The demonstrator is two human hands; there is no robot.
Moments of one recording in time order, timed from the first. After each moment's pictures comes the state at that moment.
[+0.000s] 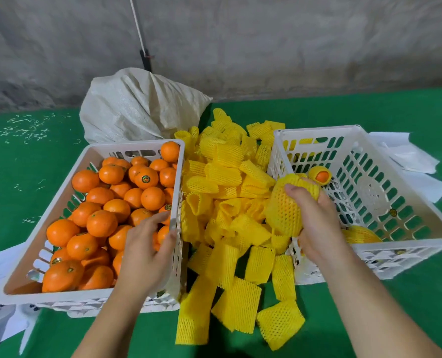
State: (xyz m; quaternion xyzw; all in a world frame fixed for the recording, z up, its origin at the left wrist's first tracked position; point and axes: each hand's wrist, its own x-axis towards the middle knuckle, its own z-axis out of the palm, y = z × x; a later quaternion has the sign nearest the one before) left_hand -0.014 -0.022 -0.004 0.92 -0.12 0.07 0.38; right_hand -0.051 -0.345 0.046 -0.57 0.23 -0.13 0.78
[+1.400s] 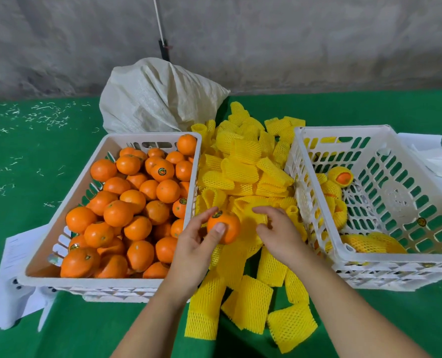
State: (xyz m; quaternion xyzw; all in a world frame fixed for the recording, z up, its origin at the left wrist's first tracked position) left_hand -0.027 -0.083 -0.011 0.72 -0.06 -0.09 0.68; right_hand -0.019 -0.303 -0.033 -0.86 0.09 0.05 0.49
